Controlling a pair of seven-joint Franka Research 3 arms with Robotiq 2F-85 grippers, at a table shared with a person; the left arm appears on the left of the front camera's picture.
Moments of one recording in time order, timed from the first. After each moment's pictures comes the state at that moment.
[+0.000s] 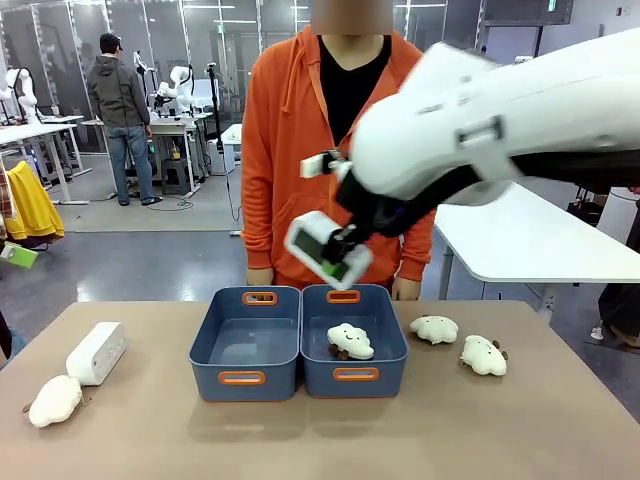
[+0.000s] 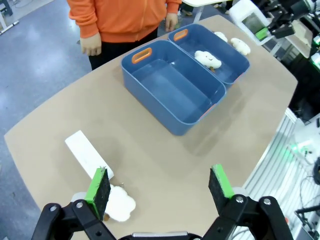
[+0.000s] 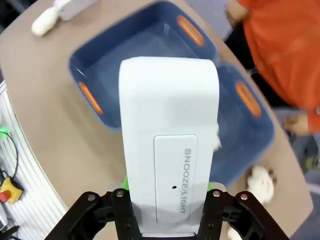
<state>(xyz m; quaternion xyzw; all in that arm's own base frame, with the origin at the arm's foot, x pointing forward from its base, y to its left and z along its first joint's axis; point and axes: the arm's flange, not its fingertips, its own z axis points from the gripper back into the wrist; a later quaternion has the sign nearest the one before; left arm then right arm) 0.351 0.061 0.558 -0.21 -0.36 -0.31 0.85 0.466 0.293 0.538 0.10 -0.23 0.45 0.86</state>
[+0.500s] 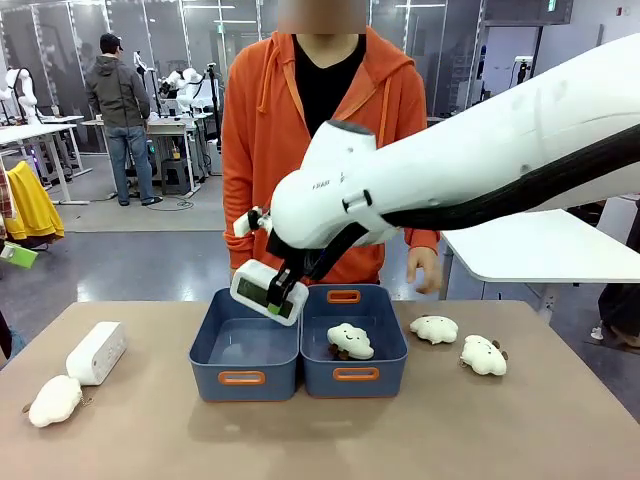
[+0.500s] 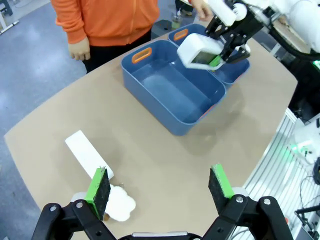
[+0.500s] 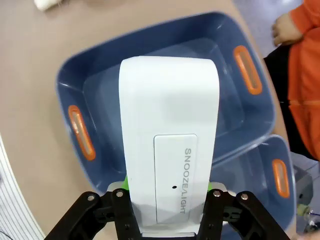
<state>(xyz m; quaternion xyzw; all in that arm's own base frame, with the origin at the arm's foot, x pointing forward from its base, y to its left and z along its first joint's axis) 0.351 0.061 0.558 -0.21 -0.36 -0.31 0.85 0.528 0.392 0.440 0.09 -0.17 0.55 0.81</state>
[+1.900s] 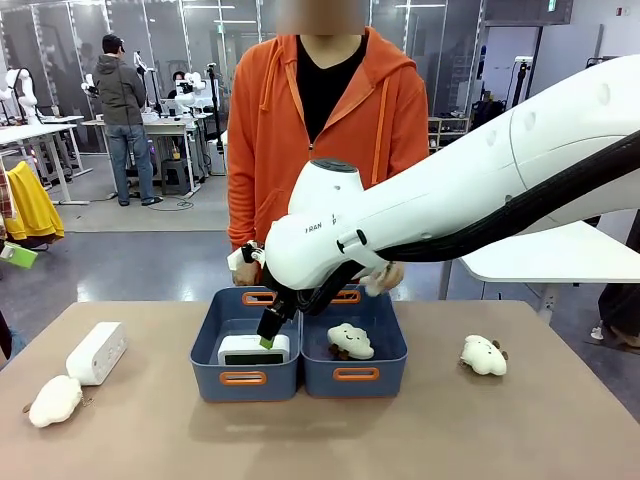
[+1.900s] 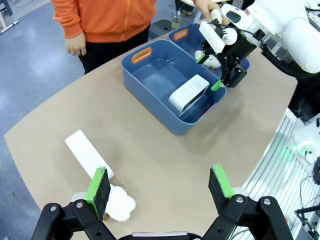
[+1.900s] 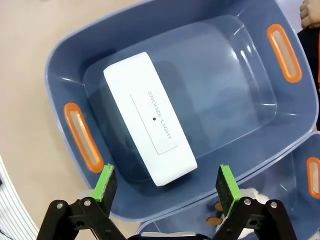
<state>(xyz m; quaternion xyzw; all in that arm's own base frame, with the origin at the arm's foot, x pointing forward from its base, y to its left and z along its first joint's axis) 0.351 0.061 0.558 -0.21 -0.36 -0.31 0.85 0.512 0.403 0.392 0.08 -0.15 0.54 0.83</state>
